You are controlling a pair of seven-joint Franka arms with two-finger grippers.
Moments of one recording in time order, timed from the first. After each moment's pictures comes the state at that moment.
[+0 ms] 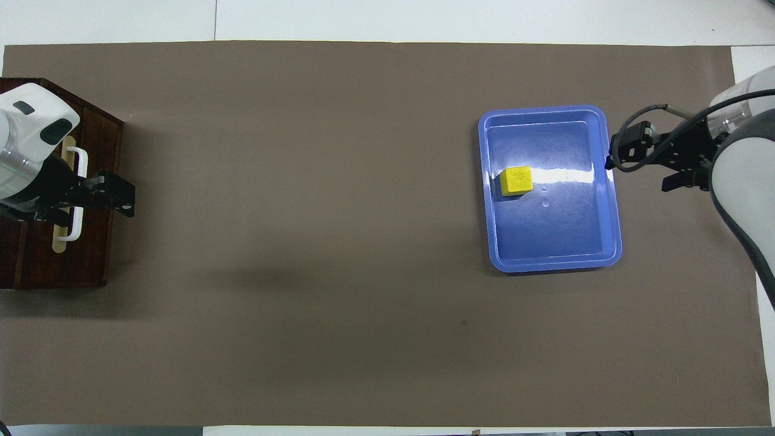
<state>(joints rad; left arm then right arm) -0.01 0.04 -0.09 -1.67 0.04 1.52 -0.18 -0.04 0.10 0.04 -1.63 0.09 1.67 0.27</state>
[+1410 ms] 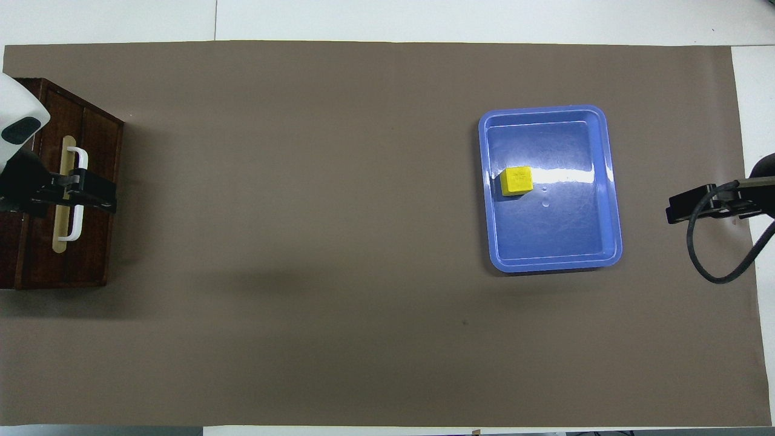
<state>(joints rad) -0.02 0.00 -0.08 -1.63 0.04 1.51 -0.08 -0.11 -0.07 0.10 -1.67 -0.01 1.51 -0.05</state>
